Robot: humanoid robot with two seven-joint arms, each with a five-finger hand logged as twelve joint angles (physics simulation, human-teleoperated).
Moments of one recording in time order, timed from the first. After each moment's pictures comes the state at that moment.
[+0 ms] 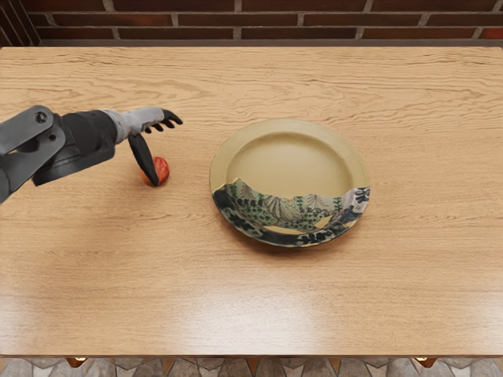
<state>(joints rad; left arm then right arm) -0.96 0.47 -0.57 -1.28 1.24 -0.26 0.61 -0.07 0.00 0.15 0.24 -0.08 -0.31 -0.01</state>
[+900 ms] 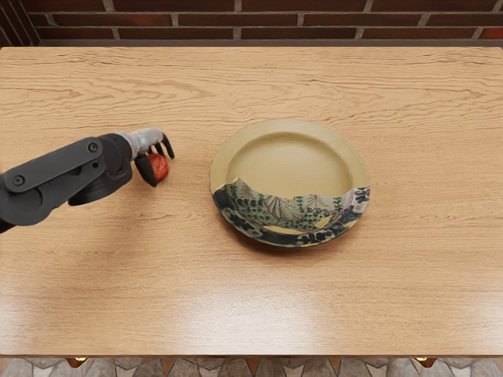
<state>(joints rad) -1.01 0.37 -0.33 -1.10 1.29 -0.12 0.61 -0.07 0.00 0.15 0.24 -0.08 -0.31 -0.01</state>
